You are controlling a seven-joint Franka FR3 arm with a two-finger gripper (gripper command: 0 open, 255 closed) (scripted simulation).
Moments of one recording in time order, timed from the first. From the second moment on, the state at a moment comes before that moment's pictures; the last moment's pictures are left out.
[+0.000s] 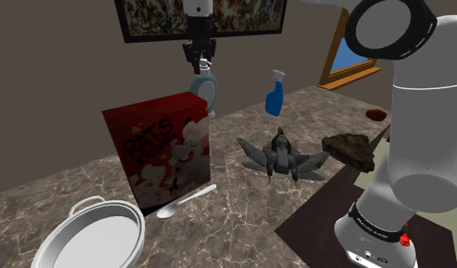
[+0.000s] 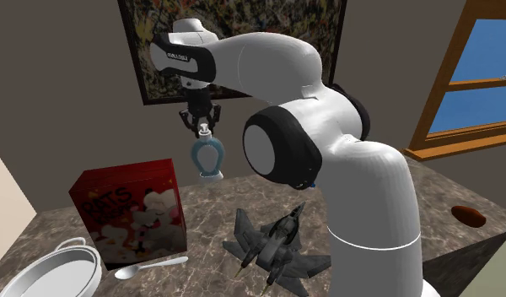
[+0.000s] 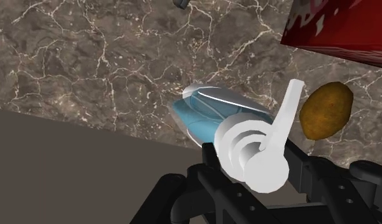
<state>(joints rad) 0.08 0.36 0.05 -1.18 -0.06 1.53 0.05</state>
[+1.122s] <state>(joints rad) 0.22 0.09 0.15 -1.32 -0.05 1.39 0.29</state>
